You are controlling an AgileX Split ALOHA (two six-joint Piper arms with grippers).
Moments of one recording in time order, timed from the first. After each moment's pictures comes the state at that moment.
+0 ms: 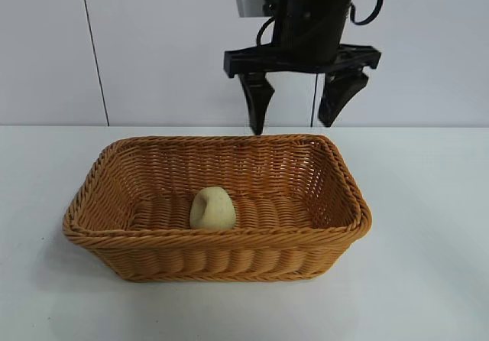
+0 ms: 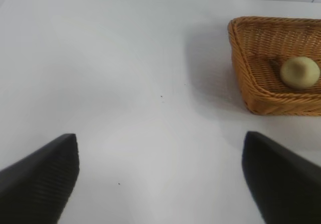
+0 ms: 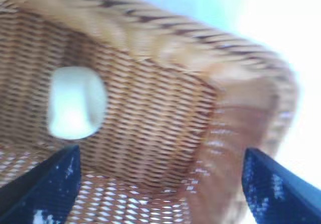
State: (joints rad) left arm -0.03 0.00 -0.50 0.00 1.07 -0.06; right arm 0.48 2.04 -1.74 -0.03 1.14 0.25
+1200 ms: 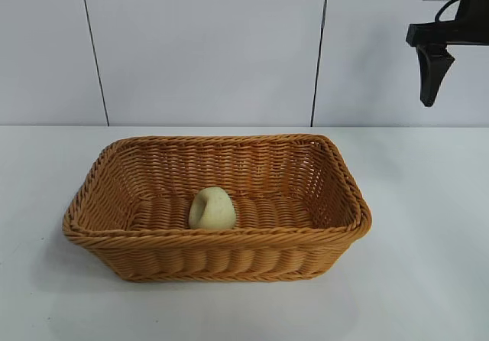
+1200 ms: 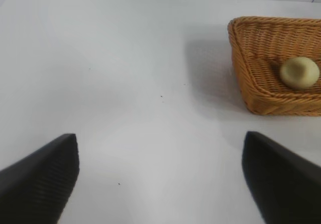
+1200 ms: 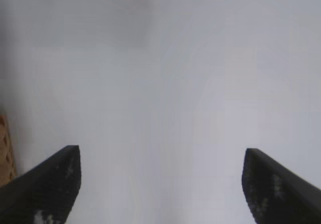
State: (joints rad) left arm -0.03 0.00 -0.50 0.00 1.07 -0.06; right arm 0.03 1.90 -1.60 -0.02 1.22 0.11
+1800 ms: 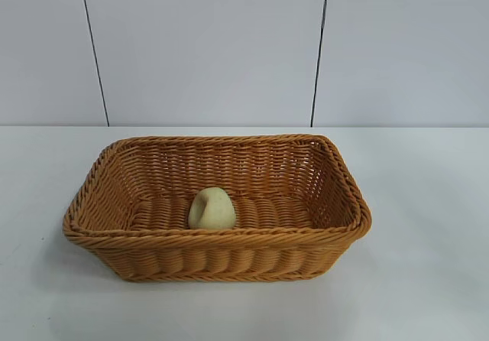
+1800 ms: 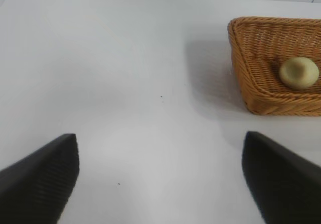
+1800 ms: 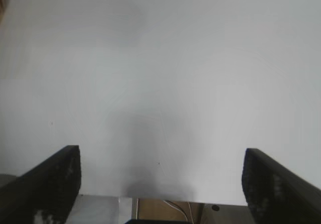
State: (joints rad) left arm -0.03 0.00 -0.50 0.00 1.07 -0.06; right arm 0.03 1.15 -0.86 -0.01 1.20 0.03
